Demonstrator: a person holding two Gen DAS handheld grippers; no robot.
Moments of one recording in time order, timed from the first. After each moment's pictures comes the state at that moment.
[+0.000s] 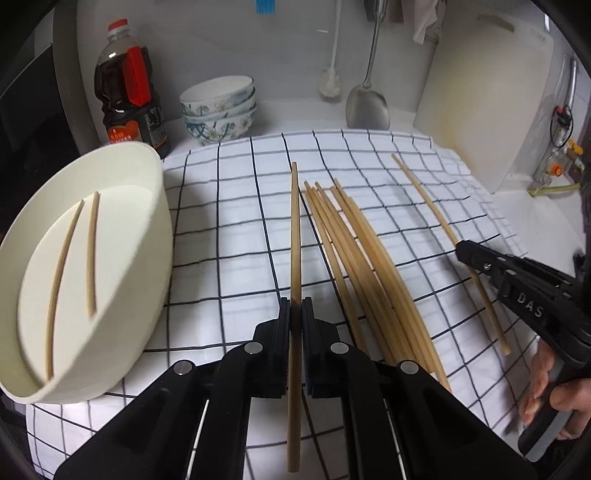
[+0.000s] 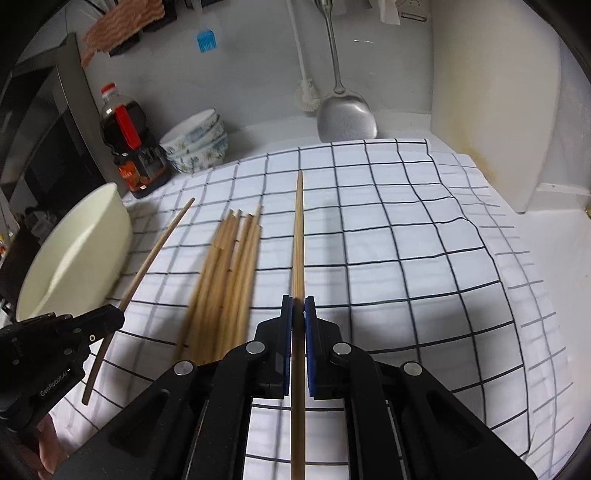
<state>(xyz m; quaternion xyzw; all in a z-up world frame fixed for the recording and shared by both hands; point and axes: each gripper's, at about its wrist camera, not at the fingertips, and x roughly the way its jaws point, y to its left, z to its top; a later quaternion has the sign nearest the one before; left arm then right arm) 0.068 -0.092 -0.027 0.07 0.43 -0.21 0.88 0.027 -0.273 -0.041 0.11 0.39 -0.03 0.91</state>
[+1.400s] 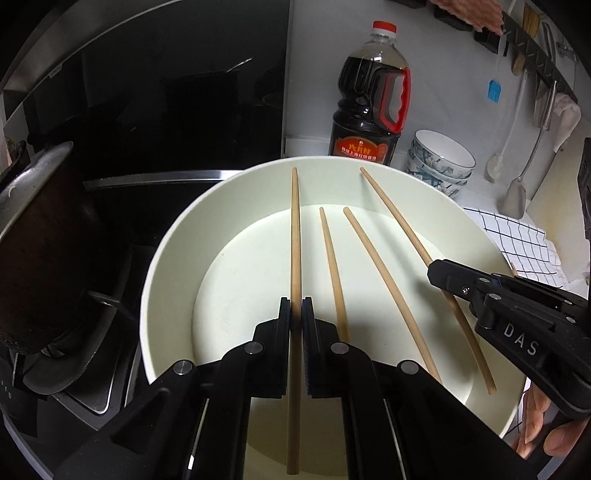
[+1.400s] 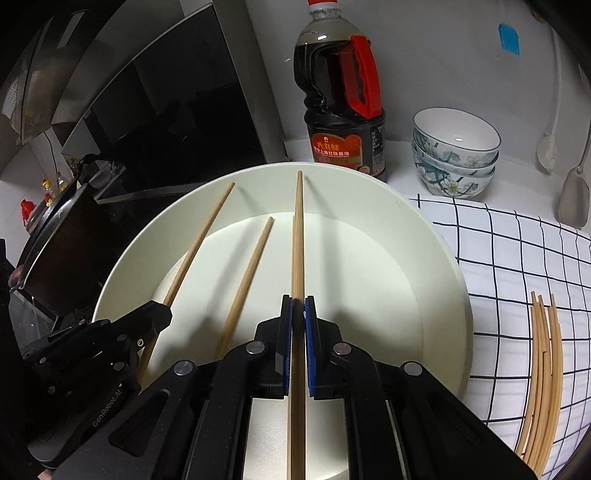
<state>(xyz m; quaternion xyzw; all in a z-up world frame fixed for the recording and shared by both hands) 0.153 0.151 -0.014 -0.01 0.41 -0.07 0.91 0.173 0.009 -0.018 0.05 0.43 0.11 0.90</state>
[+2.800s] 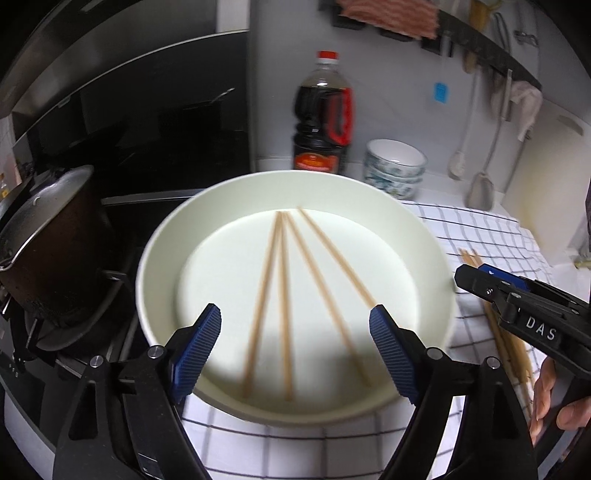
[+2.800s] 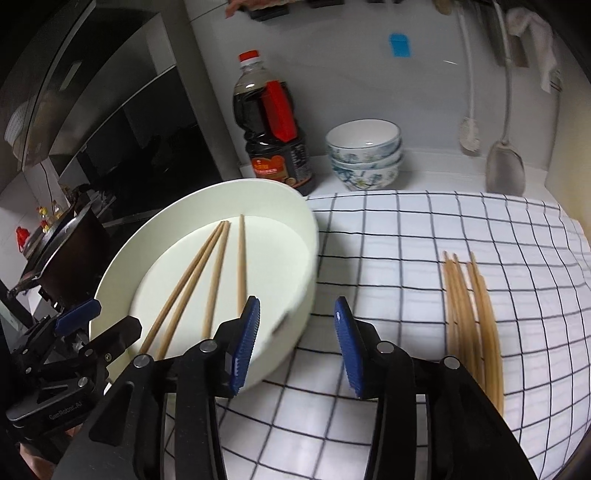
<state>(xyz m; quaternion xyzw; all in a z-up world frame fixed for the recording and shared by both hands) 0.078 0.105 0.014 0.01 0.36 -0.08 0.93 0.086 -0.080 0.001 0.09 0.38 0.07 0.92</state>
